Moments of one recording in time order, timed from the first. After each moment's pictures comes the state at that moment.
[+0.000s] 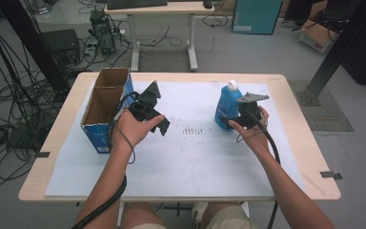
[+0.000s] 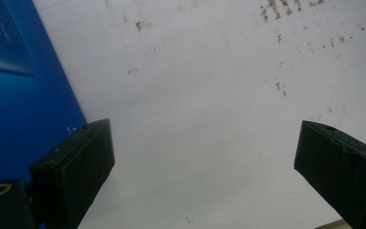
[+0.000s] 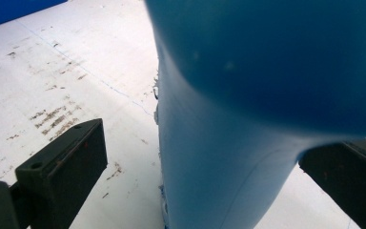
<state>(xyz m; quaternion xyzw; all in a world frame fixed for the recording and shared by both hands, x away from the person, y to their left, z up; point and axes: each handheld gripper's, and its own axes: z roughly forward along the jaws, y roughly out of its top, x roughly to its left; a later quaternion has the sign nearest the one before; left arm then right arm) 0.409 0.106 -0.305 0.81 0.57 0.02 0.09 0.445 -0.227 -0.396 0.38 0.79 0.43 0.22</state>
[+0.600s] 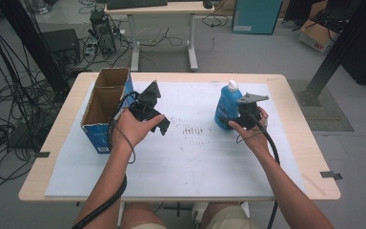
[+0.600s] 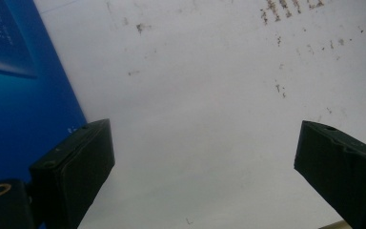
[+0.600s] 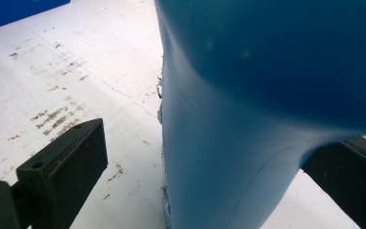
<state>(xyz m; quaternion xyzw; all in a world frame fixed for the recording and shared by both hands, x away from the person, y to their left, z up) 0.409 0.107 -0.304 0.81 0.57 0.02 0.09 0.444 -0.226 -0.398 0.38 0.79 0.43 0.22</state>
